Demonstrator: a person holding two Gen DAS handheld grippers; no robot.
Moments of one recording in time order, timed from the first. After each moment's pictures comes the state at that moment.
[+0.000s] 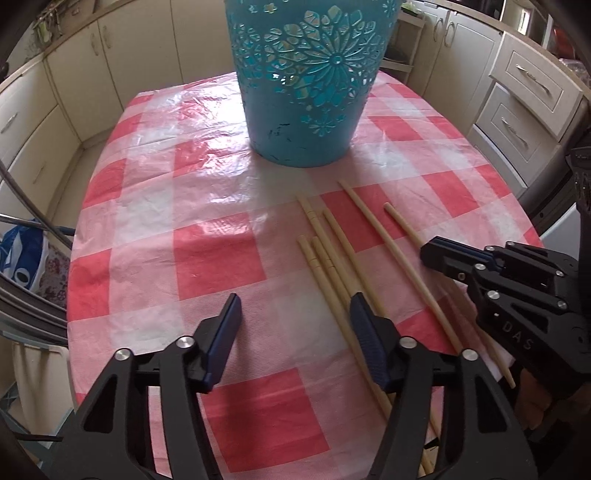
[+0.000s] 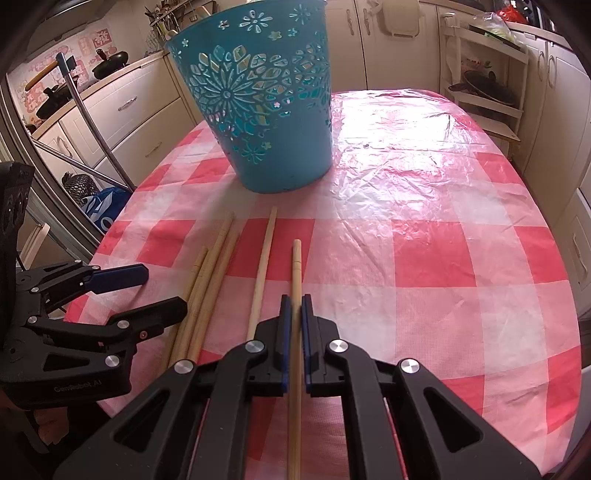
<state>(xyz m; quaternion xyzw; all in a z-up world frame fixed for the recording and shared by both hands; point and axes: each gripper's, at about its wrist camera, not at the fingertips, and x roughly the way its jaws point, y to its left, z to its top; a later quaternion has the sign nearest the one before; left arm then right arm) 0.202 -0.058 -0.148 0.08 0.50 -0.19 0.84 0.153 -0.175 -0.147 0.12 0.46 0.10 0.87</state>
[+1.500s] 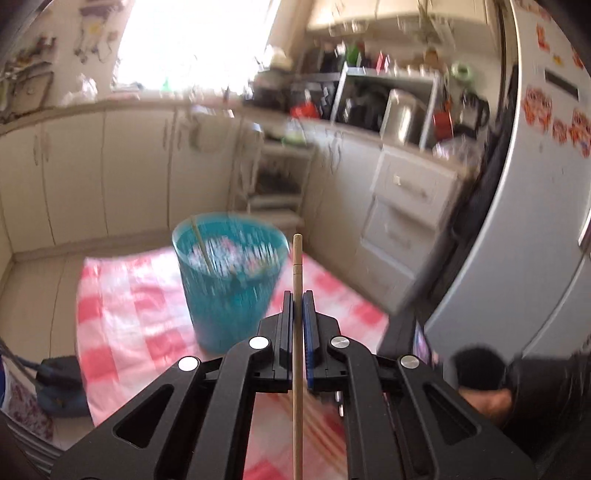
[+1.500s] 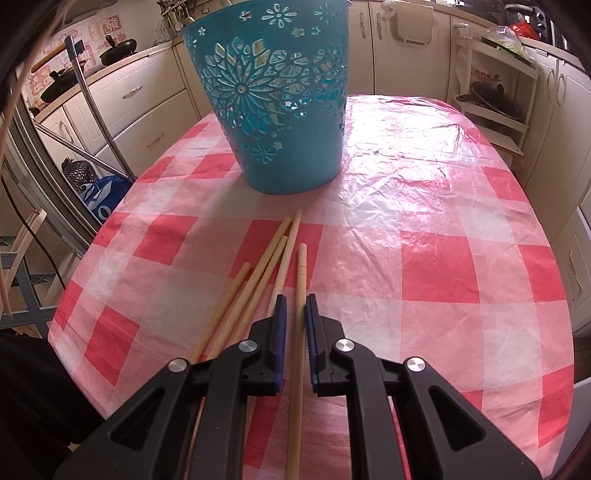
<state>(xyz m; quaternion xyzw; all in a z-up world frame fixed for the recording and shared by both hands) 0.202 -0.009 0.012 -0.02 0.24 -0.39 0.89 0.160 -0.169 -0.146 0.09 0.46 0.11 0.88</state>
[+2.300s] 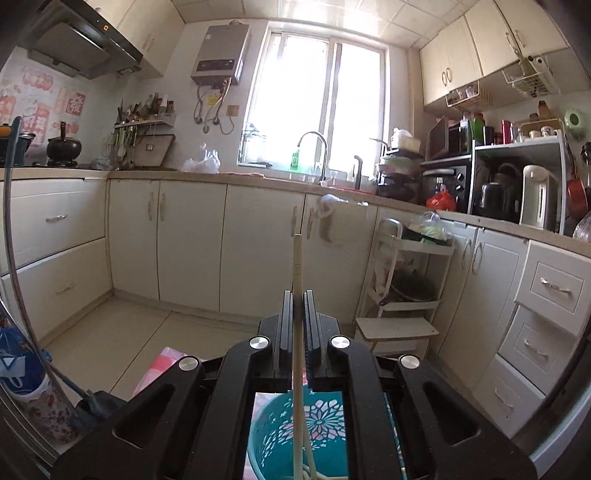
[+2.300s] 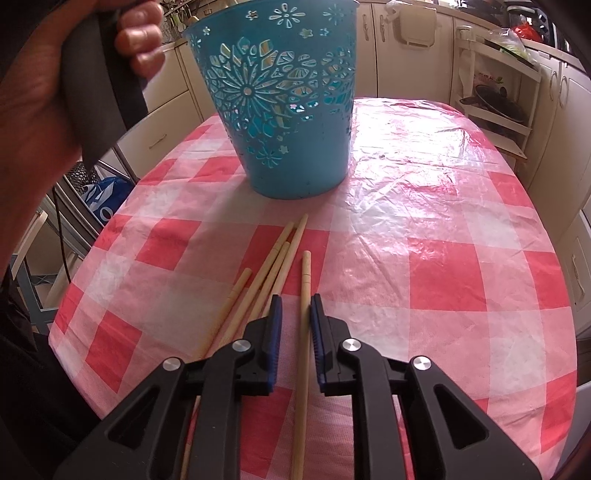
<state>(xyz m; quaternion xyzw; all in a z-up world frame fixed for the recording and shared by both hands) 0.318 -0.078 0.021 -0.05 0.11 -0.11 0.99 0.164 -0.165 -0.147 0.08 0.46 0.11 0.88</state>
